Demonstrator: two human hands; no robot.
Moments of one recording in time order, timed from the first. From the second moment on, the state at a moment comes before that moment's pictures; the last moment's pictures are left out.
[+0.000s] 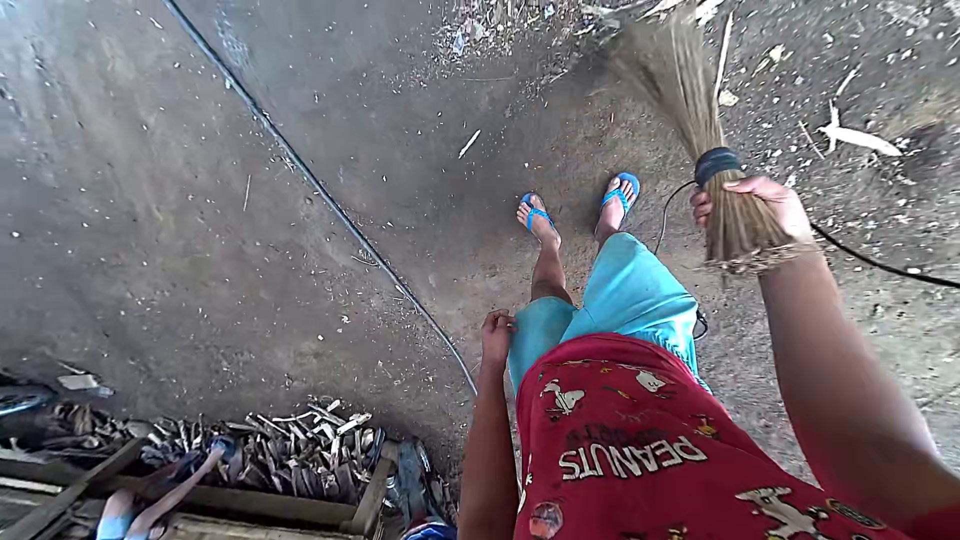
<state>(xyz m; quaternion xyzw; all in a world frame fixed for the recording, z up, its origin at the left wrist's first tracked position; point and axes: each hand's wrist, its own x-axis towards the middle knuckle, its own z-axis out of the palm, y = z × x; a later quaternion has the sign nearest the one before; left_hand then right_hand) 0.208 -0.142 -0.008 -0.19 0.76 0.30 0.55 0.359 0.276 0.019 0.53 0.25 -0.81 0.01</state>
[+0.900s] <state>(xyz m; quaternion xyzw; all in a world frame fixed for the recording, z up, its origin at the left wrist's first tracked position) 0.155 -0.148 -0.007 -0.20 0.77 0.24 0.56 0.316 0.214 -0.022 0.53 0.18 -0.82 0.04</state>
